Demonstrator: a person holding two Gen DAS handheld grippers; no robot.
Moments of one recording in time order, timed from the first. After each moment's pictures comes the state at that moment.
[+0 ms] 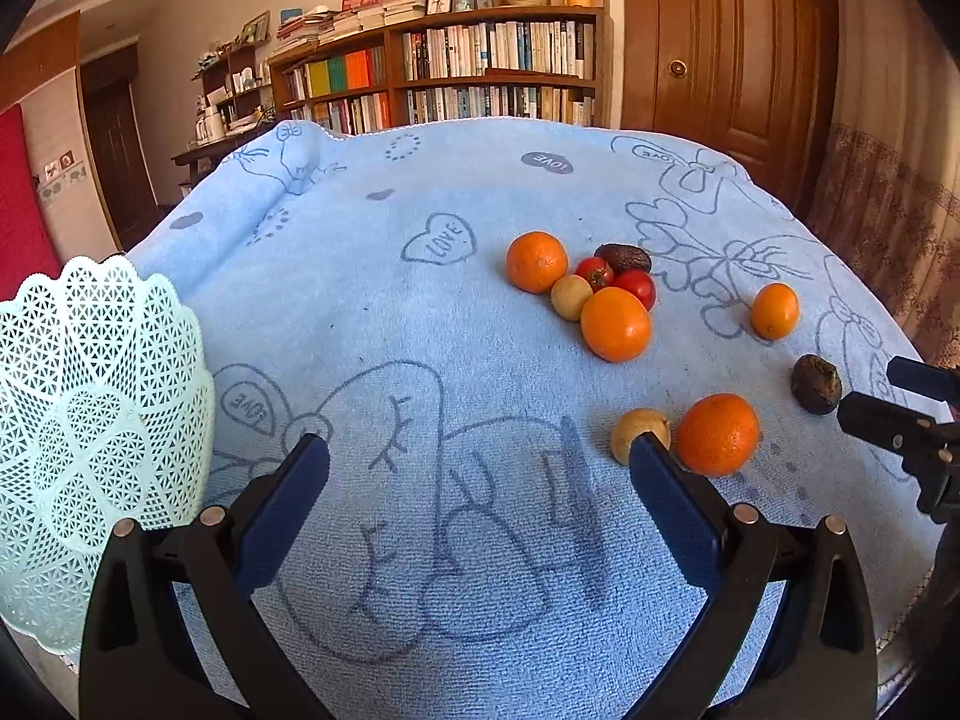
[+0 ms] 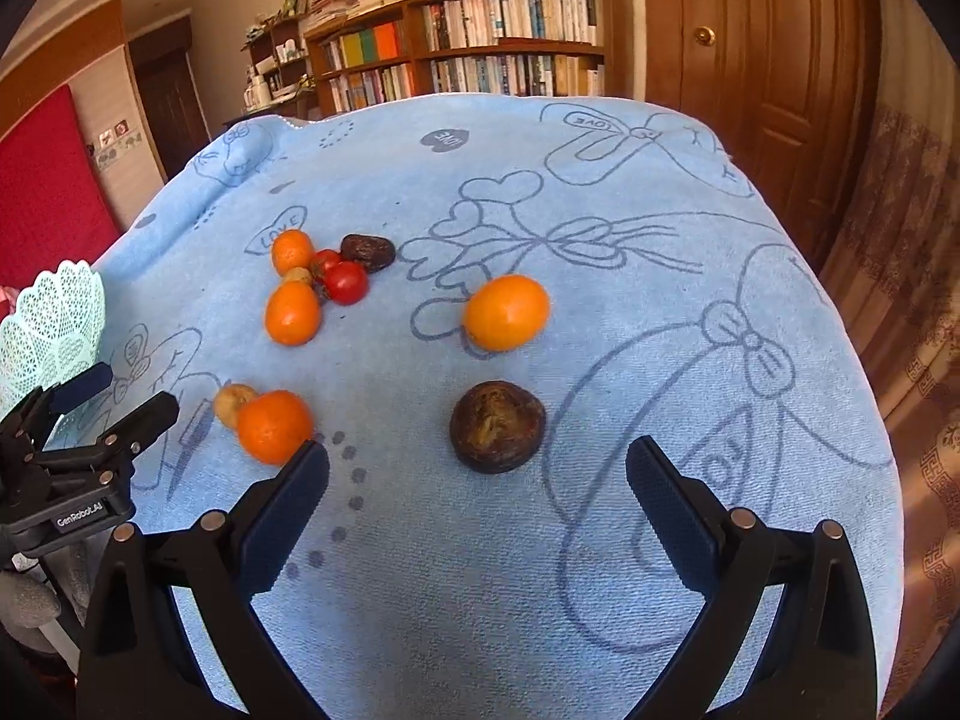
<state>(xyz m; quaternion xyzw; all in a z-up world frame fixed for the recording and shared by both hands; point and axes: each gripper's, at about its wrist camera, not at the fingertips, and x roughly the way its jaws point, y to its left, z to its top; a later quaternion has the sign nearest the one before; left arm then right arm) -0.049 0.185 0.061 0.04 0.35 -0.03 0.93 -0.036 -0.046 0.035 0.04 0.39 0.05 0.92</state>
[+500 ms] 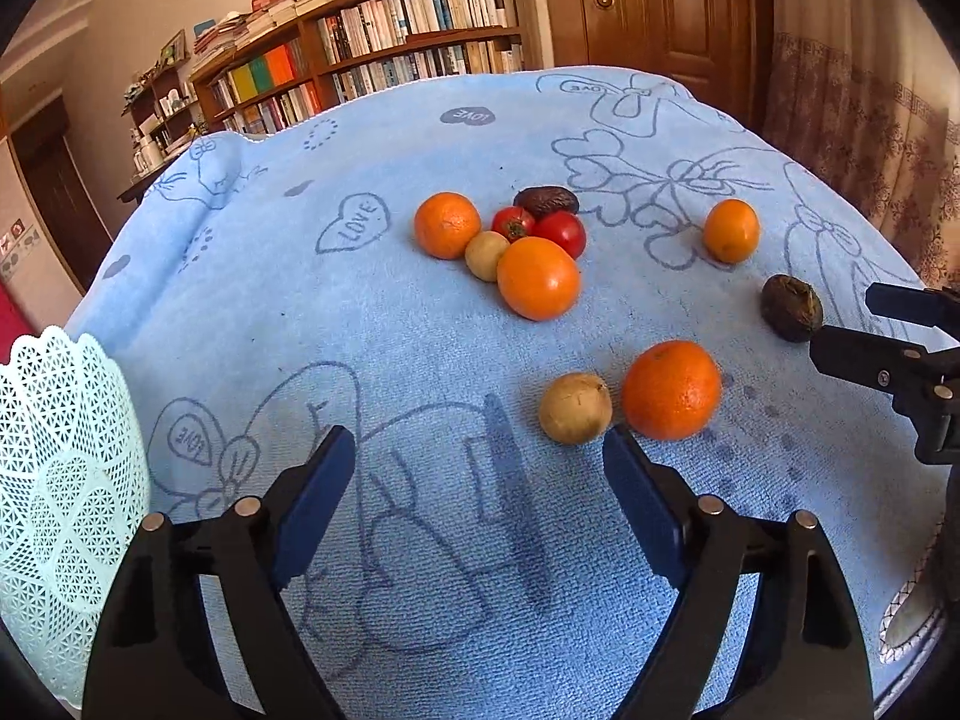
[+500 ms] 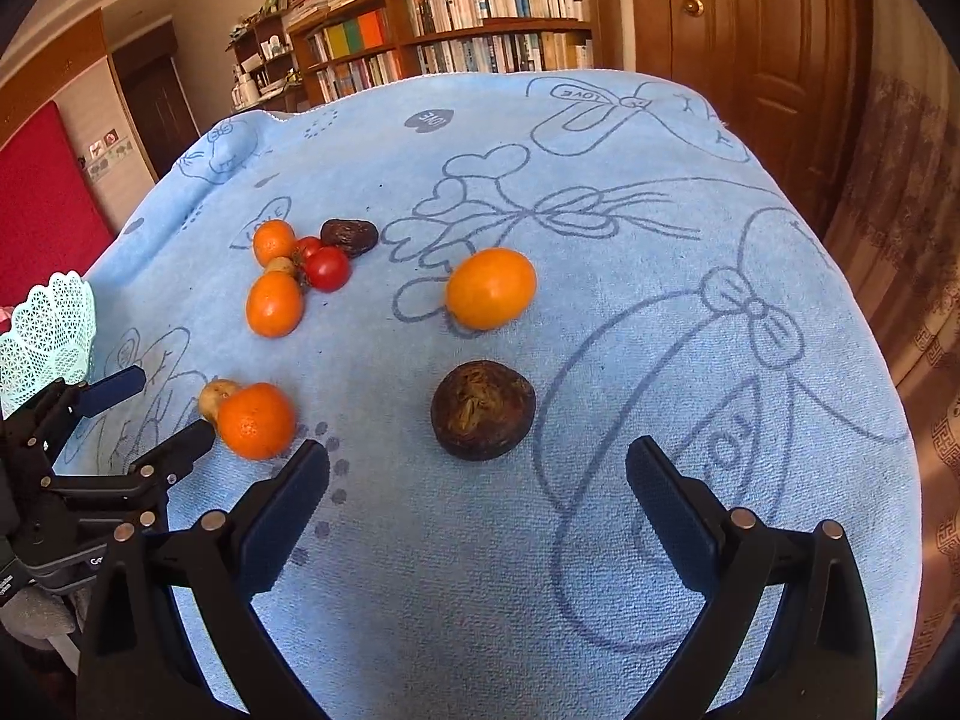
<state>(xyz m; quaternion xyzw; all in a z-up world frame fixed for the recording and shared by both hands) -0.033 0.148 0.047 0.12 0.40 -0.09 0.90 -0.030 -0.047 0.025 0.06 0.41 0.05 0.91</state>
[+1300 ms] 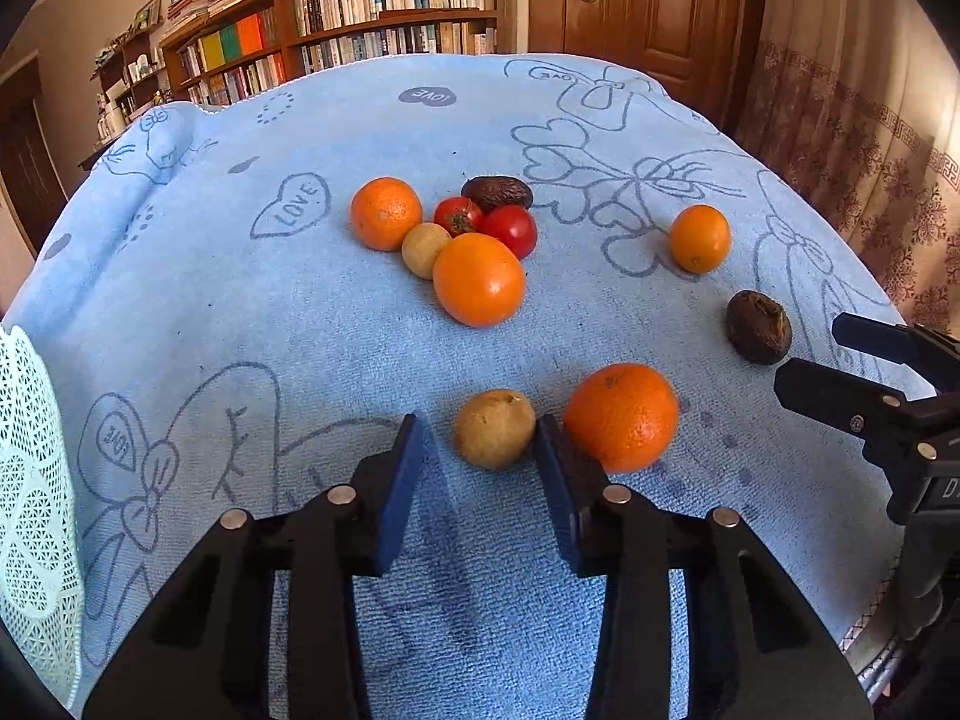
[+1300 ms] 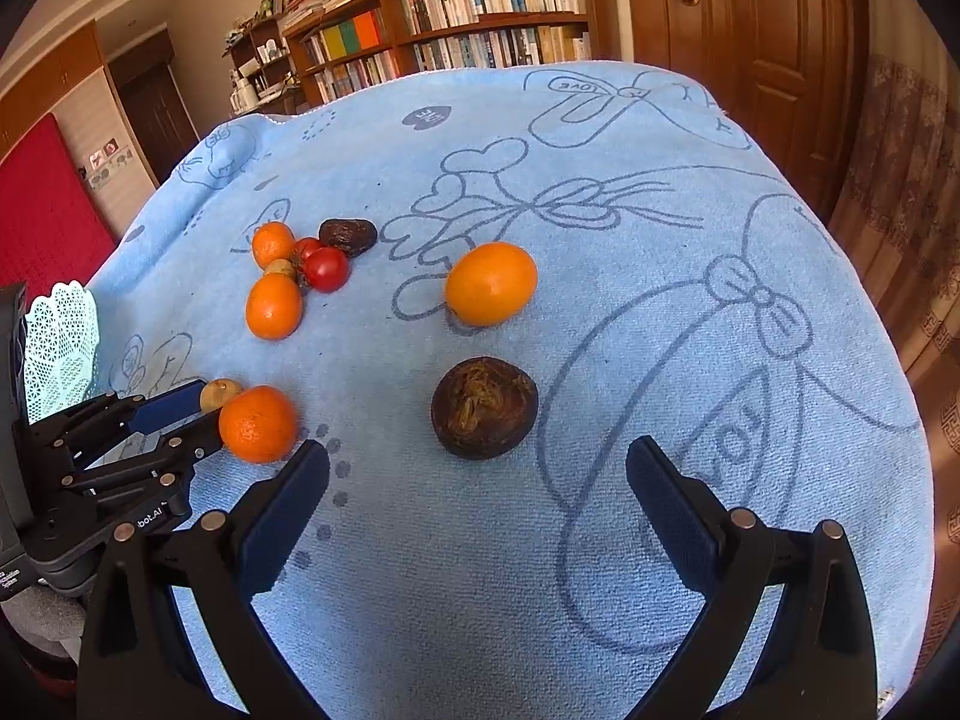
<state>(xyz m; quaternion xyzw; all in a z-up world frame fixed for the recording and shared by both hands) -0.019 0.136 0.041 0.08 0.43 -0.13 0.89 -0.026 -0.050 0.025 0.07 0.42 0.05 0.90</state>
